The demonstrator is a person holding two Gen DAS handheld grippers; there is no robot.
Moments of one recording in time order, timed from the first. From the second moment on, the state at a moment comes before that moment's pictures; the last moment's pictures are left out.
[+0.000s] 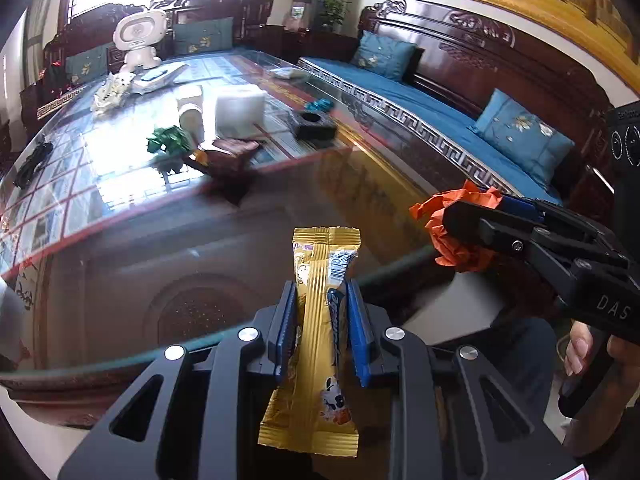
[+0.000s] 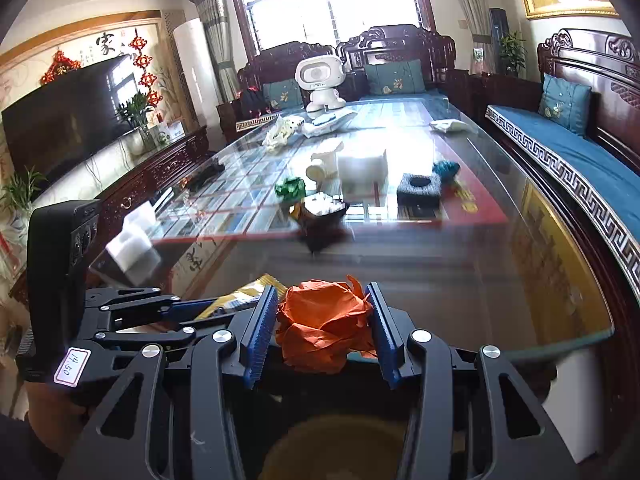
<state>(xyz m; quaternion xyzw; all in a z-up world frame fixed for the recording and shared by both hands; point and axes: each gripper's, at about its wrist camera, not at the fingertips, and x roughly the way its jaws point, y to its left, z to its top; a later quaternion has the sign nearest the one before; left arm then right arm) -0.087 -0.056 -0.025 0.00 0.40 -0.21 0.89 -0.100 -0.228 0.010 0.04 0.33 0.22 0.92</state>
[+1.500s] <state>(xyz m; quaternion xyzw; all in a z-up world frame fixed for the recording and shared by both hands) -0.197 -0.117 -0.129 0.06 0.49 -0.27 0.83 -0.211 -0.266 -0.094 0.05 0.42 0.18 0.89</state>
